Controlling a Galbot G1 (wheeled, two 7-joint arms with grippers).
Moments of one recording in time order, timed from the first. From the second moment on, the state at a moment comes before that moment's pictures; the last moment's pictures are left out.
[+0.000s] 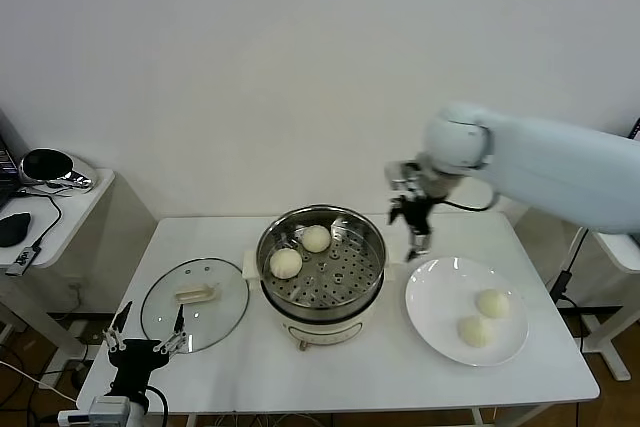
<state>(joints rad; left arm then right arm) 1.74 -1.27 -0.67 -2.19 -0.06 0.13 -0.15 0.65 0.69 -1.29 1.57 0.23 -0.40 -1.21</state>
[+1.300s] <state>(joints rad) 1.77 -1.29 -0.68 -2.19 -0.04 0.13 -0.16 -0.17 0.54 -0.74 1.43 -0.20 -0.27 -1.13</state>
